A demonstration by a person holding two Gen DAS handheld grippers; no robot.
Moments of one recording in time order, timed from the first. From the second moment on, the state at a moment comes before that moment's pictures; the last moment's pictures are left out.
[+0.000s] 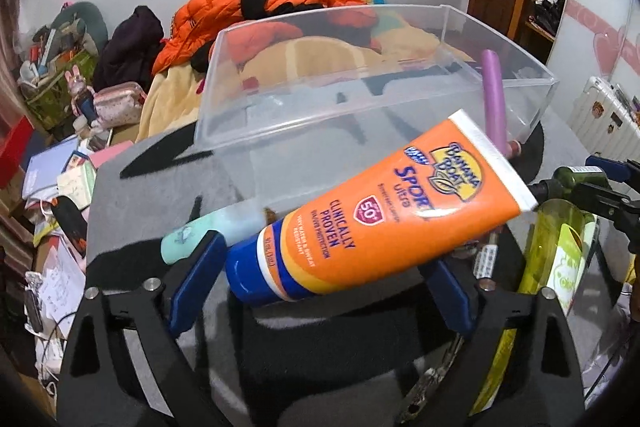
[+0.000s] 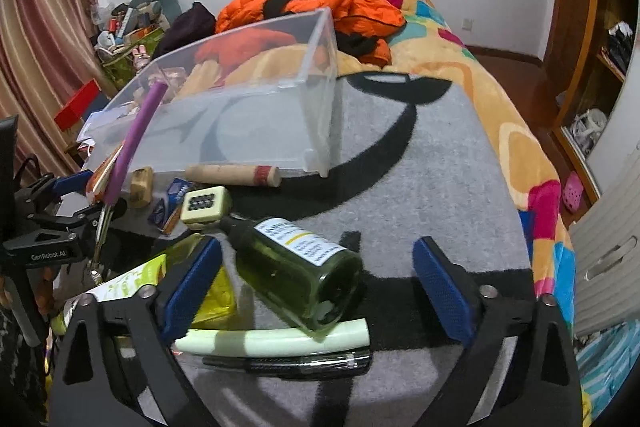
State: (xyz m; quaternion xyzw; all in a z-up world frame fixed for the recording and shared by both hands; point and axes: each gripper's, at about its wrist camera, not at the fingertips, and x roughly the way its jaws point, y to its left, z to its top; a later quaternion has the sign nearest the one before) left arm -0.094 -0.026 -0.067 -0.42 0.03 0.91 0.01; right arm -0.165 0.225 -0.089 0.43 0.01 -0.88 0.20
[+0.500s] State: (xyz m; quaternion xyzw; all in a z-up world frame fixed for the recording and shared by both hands) left arm -0.075 -0.029 -0.067 -0.42 0.03 0.91 -0.01; right arm -0.170 0.232 -0.095 0.43 -0.01 -0.88 0.20
